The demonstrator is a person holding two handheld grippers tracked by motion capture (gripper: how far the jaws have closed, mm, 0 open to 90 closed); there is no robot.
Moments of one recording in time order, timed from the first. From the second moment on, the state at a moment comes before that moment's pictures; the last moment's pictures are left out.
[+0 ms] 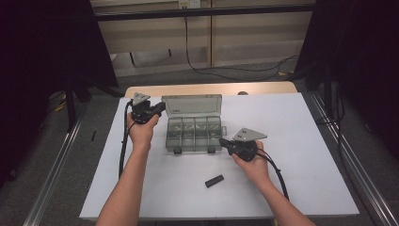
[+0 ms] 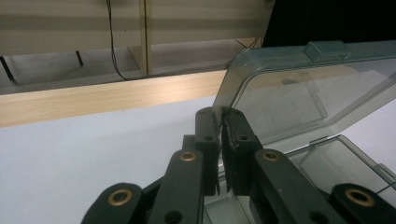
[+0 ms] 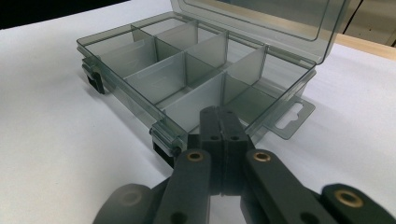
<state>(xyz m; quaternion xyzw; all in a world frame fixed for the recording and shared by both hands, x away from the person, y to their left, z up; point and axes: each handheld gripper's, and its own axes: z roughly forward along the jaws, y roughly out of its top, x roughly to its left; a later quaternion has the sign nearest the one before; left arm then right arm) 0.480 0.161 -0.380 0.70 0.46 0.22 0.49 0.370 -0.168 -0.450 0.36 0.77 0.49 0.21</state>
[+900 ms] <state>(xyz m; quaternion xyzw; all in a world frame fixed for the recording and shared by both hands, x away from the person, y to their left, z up) 0.494 0.160 -0.378 0.70 0.47 0.22 0.49 0.369 -0.168 -0.449 0.36 0.77 0.49 0.21</state>
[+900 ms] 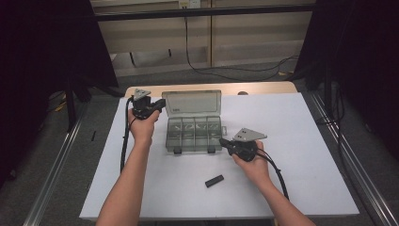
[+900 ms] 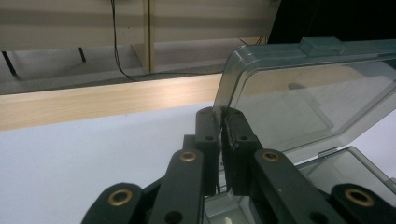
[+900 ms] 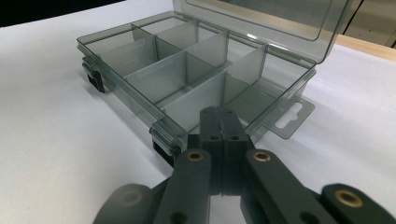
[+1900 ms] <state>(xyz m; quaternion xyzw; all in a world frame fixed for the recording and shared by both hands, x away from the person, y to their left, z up) 0.510 0.156 -0.379 0.70 0.48 0.22 0.48 0.369 -0.168 -0.450 0.36 0.77 0.49 0.21</state>
